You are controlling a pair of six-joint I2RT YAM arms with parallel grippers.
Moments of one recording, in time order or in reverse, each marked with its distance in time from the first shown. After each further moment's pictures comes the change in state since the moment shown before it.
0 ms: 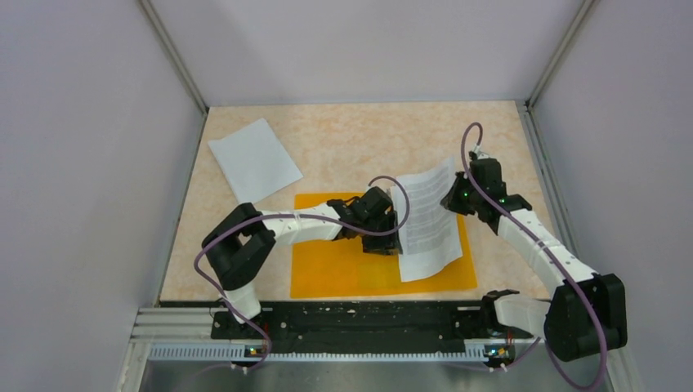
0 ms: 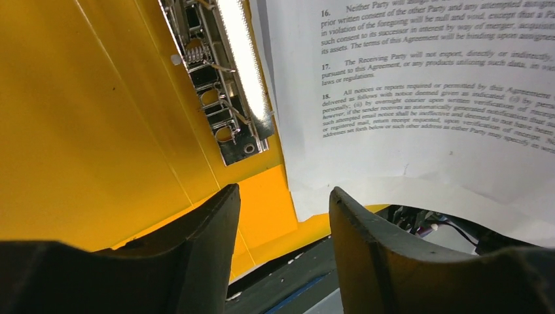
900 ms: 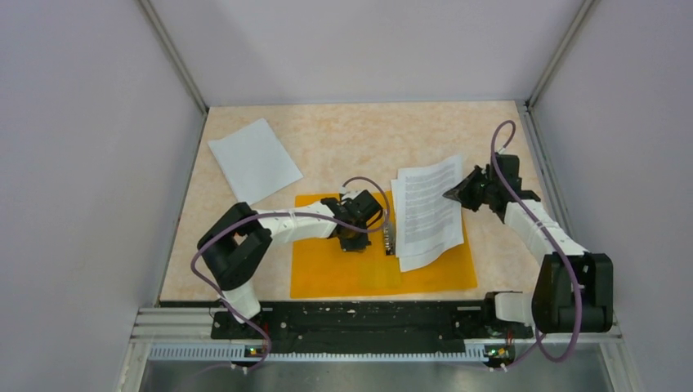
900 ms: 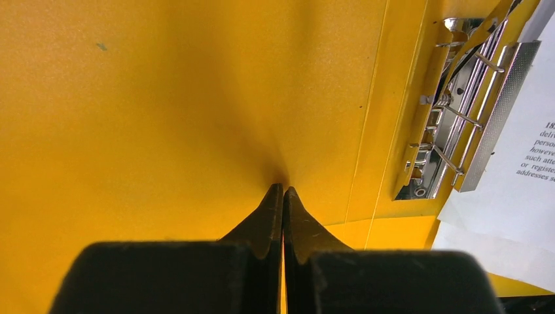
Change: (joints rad) left arm 0.043 -0.023 -0.050 -0.227 -0.285 -0.034; right arm -0.211 0.125 0.005 0.099 -0.277 0.261
